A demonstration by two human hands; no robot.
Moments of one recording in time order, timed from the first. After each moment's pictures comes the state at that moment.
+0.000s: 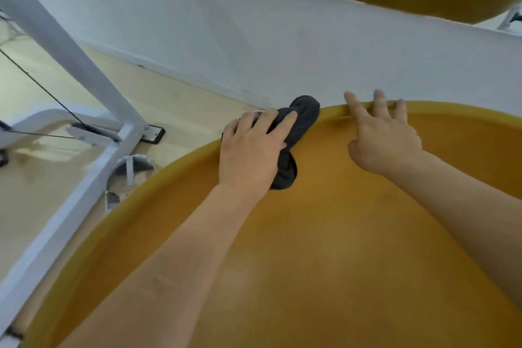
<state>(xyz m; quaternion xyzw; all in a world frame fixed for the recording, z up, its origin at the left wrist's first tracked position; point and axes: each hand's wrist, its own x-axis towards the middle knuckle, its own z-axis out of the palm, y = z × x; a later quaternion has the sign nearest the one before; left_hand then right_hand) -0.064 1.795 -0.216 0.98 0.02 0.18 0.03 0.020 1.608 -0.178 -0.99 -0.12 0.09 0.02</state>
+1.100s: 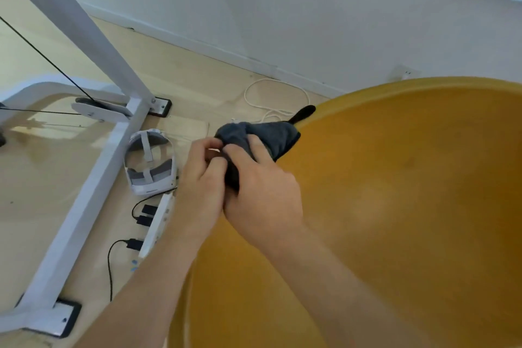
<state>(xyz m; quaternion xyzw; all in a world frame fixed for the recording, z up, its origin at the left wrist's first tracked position) -0.193 1.926 -0.171 0.73 0.29 0.06 0.62 -0.173 1.833 -0.161 -0.94 -0.23 0.08 0.23</state>
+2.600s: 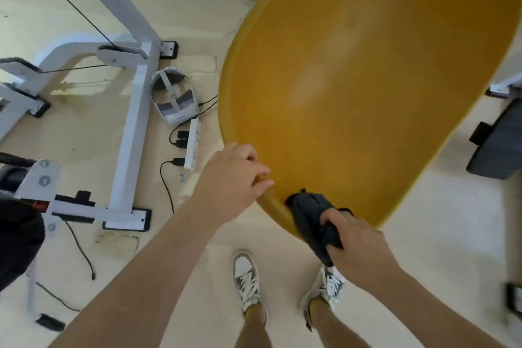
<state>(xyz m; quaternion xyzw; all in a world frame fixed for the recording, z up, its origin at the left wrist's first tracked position) -0.451 1.912 -0.140 0.97 -0.09 -0.19 0.15 -0.515 1.676 -0.177 -0.93 -0.05 0.33 0.17</state>
